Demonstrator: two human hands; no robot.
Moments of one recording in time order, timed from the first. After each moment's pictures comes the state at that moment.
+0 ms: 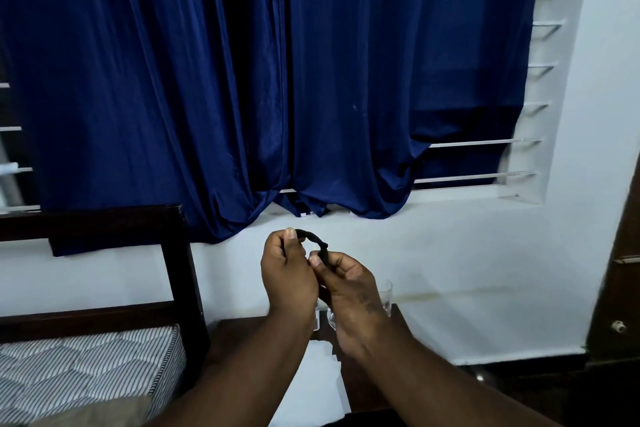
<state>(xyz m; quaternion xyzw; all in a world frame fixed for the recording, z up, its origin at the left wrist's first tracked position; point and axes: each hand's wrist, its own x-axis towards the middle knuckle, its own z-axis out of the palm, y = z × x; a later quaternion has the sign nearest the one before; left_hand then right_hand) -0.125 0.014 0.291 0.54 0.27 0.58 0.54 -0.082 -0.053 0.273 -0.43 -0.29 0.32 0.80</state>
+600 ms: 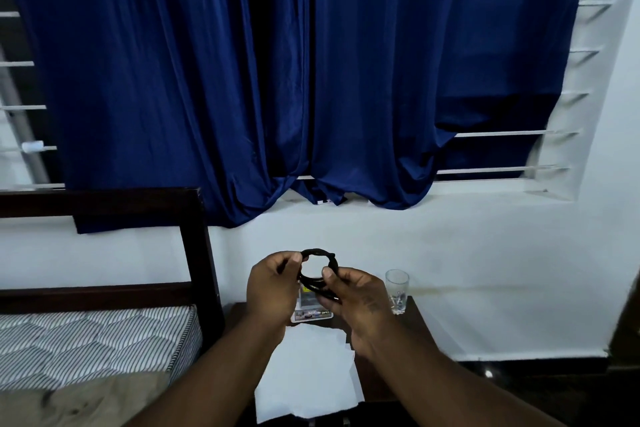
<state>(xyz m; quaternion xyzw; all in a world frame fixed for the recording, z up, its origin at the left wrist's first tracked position) -0.172 0.064 0.250 0.61 0.33 0.46 0.55 -0.070 -0.026 0.225 -0.47 -0.24 0.36 0.77</state>
